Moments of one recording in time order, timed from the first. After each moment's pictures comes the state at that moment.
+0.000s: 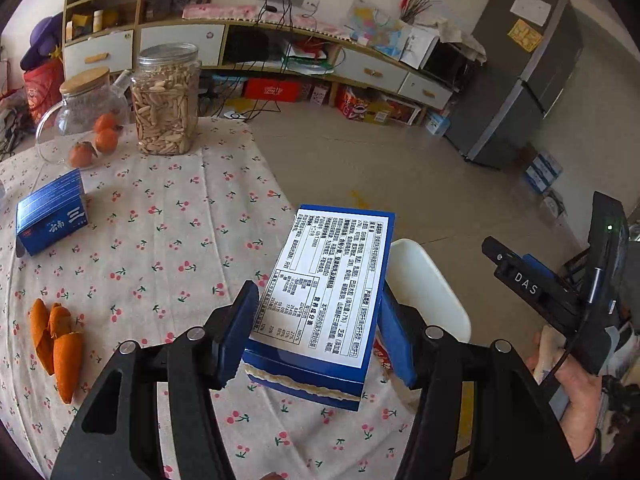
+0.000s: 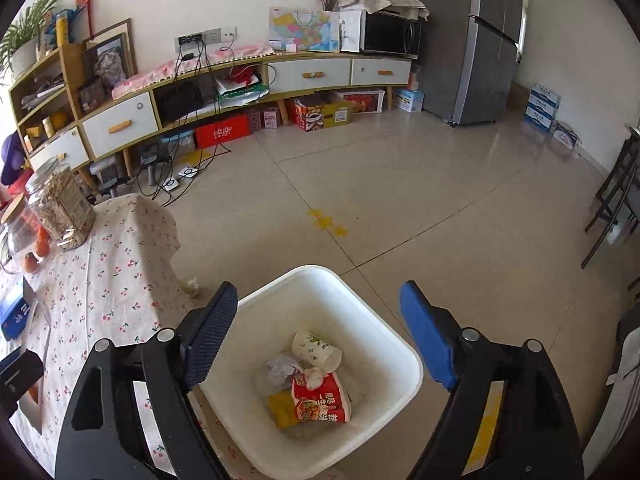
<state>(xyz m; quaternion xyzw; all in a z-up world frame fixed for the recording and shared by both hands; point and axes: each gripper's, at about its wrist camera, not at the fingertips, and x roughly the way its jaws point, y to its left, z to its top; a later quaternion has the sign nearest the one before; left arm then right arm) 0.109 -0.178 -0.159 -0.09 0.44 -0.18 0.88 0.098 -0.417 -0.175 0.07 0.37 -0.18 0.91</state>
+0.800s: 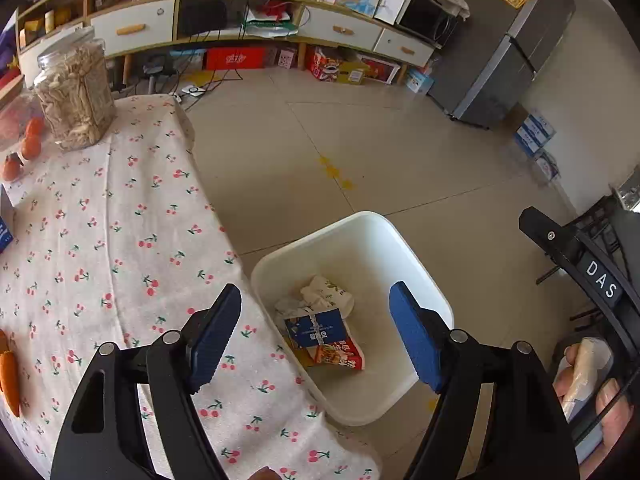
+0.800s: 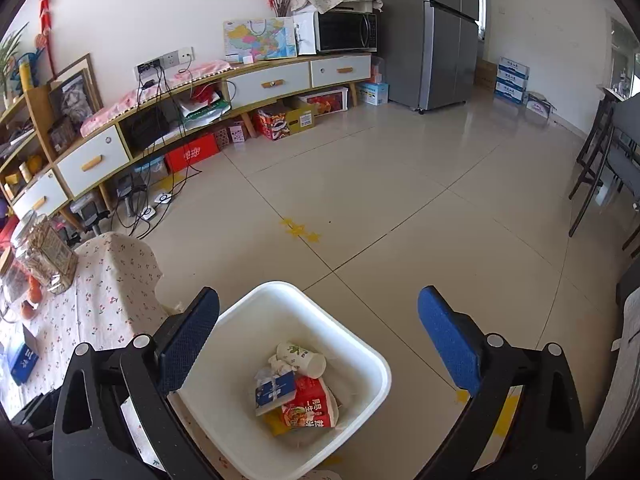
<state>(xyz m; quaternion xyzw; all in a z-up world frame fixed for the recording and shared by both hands) 0.135 -0.264 -0.183 -0.05 0.48 -0.20 0.85 0.091 -0.452 -0.164 0.12 0.36 -0.22 0.90</state>
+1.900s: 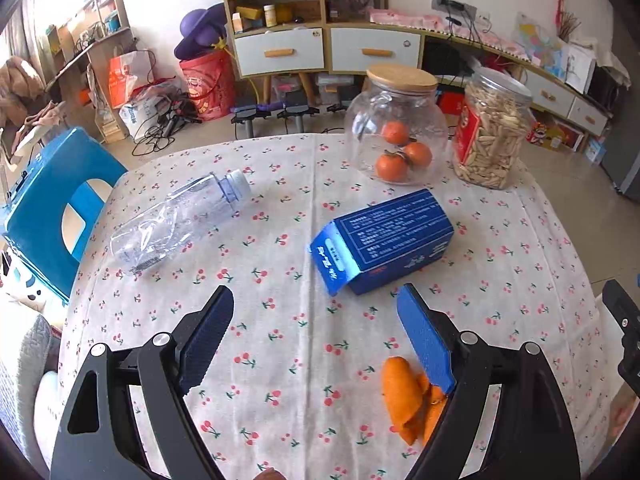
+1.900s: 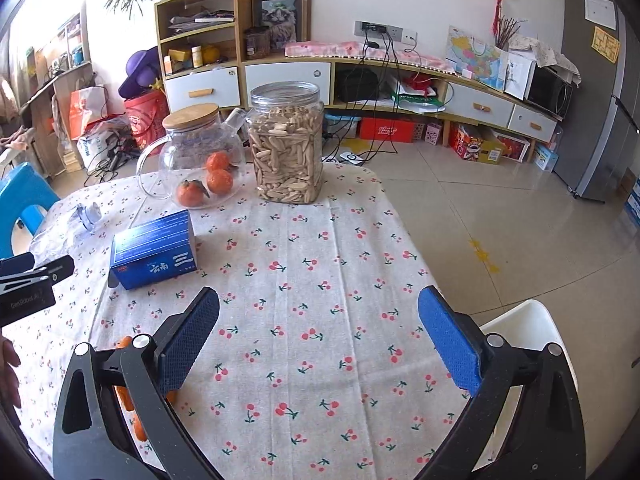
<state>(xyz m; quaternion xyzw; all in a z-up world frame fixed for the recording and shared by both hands) 0.141 0.108 -0.174 -0.02 0.45 0.11 0.89 0.143 -0.138 -0.176 -0.03 0.38 0.04 0.92</state>
